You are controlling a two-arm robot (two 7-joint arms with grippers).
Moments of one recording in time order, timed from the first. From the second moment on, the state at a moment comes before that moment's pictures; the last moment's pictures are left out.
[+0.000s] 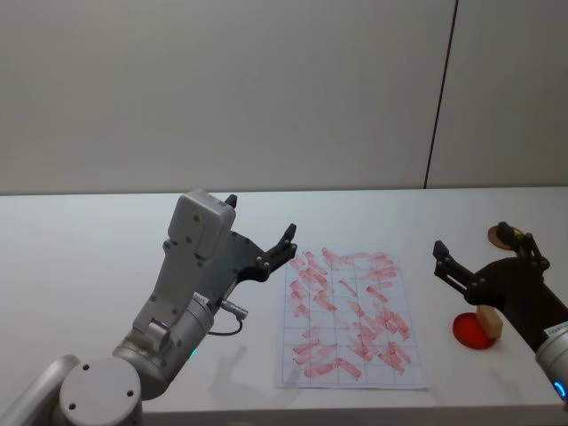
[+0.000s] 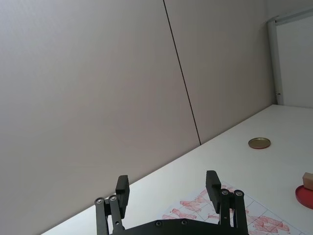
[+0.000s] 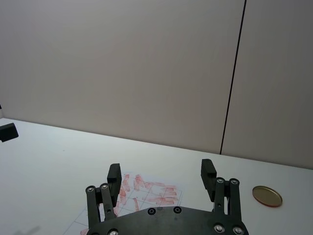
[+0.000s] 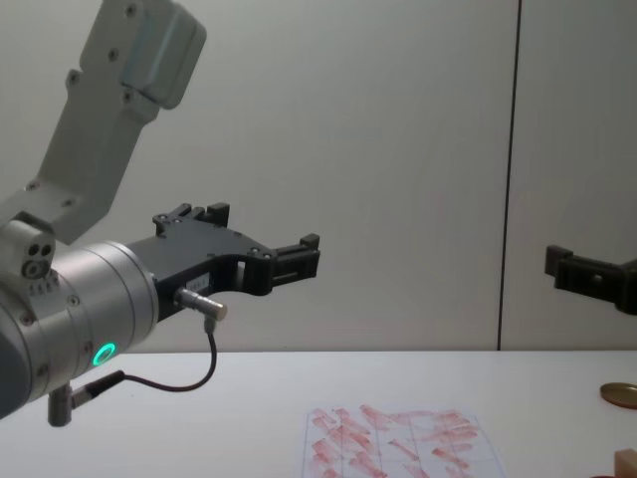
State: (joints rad) left arm -0.24 0.38 0.45 -1.63 -0.20 0.01 -0.01; right arm -0.01 0.34 -0.23 -1.77 0.29 0.03 0.07
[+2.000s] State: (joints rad) left arm -0.24 0.38 0.45 -1.63 -0.20 0.01 -0.01; right arm 0.08 0.32 -0.19 -1.63 0.24 0.20 0.00
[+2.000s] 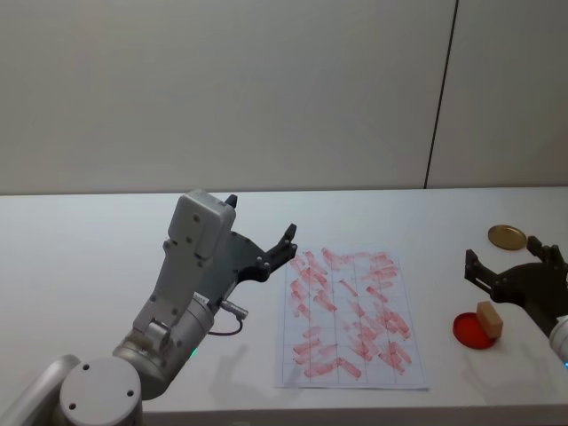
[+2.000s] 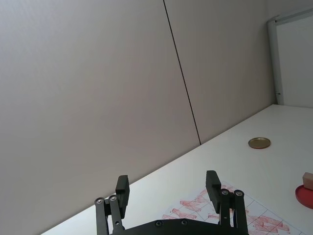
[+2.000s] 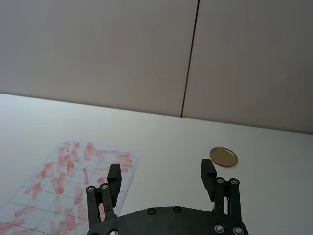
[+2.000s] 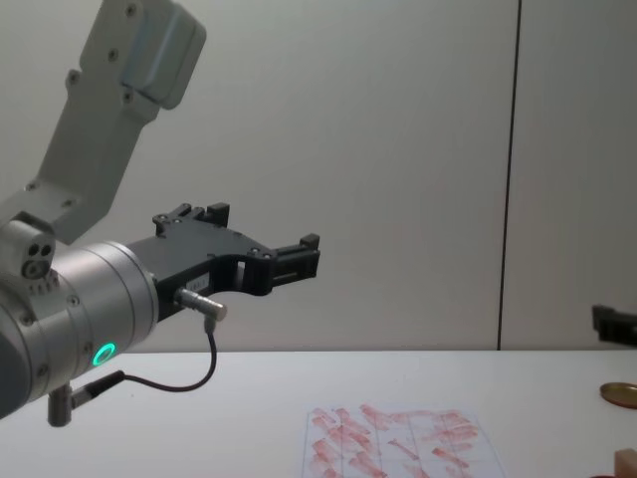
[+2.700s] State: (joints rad) left arm -0.24 0.38 0.45 -1.63 -0.20 0.01 -0.01; right arm 0.18 0.29 -0.19 -1.43 0.18 0.30 -0.01
